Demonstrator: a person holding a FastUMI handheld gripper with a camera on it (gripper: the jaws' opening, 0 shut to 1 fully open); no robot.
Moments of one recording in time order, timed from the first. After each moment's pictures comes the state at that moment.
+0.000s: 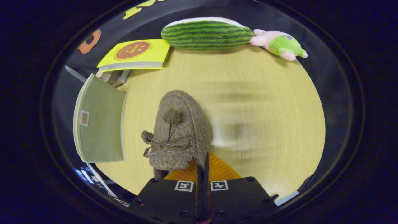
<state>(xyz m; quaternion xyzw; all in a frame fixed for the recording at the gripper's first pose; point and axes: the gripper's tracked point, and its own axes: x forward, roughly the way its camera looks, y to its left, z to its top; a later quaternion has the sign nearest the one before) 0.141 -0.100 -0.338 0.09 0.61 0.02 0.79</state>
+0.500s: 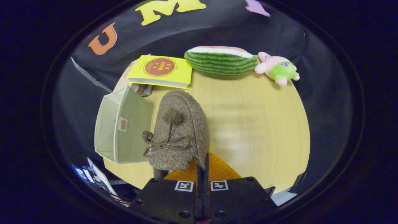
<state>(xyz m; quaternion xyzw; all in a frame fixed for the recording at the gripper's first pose) 0.140 -0.048 -0.227 0.08 0.57 0.04 0.81</state>
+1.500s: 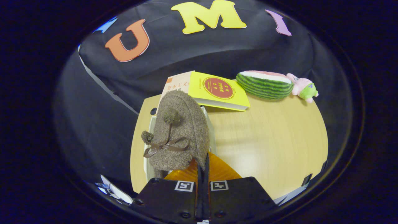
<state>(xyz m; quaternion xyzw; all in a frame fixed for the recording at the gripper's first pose) 0.194 0.192 -0.178 0.11 0.49 0.04 0.86</state>
